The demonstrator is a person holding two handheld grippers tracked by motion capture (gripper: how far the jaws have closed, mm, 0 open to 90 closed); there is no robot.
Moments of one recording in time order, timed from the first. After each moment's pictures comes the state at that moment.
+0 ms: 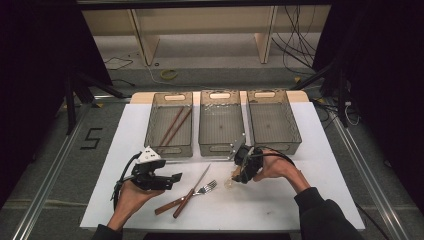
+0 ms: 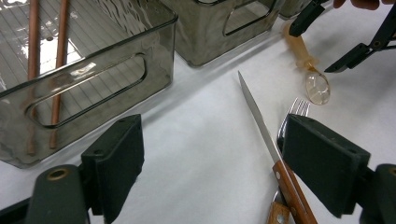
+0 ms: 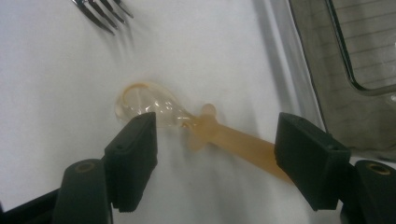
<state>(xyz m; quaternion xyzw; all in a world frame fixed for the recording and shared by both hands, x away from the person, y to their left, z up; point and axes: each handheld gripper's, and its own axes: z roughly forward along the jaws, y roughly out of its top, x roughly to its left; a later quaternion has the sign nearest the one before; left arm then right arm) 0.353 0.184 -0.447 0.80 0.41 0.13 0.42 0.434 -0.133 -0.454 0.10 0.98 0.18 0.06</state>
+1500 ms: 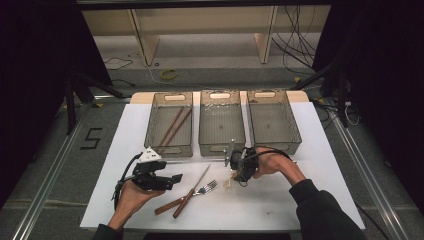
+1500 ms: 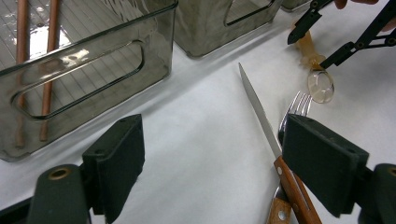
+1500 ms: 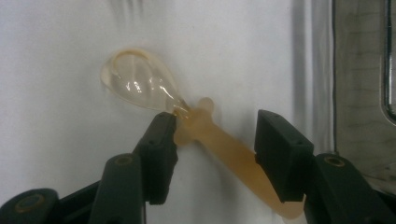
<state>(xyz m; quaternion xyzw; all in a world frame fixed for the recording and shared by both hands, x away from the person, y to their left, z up) 0.356 0.184 -0.452 0.80 0.42 0.12 0.42 0.437 -0.117 -0.460 0.01 0.99 0.10 0.06</state>
